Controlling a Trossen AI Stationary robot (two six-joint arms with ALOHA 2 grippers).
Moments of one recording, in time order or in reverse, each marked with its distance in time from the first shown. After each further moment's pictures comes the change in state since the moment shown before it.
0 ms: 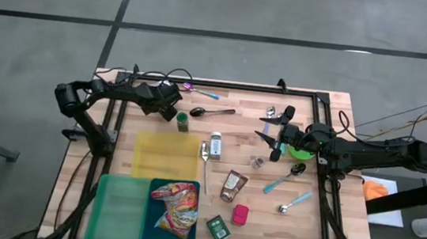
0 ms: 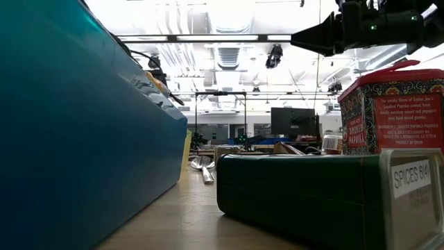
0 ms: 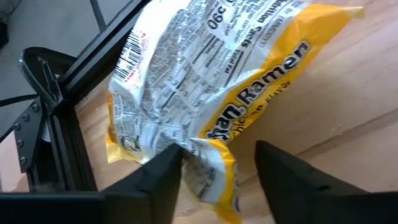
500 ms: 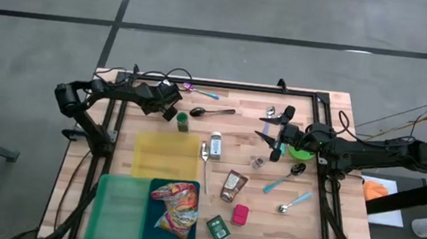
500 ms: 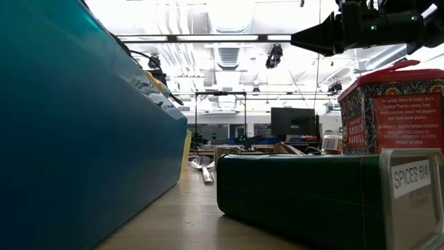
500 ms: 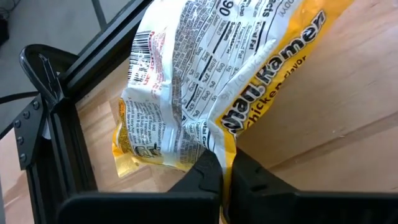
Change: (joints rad) left arm 0.001 0.000 0.000 -0.003 -0.001 -0.016; right arm 0.000 0.000 0.000 0.000 0.000 0.000
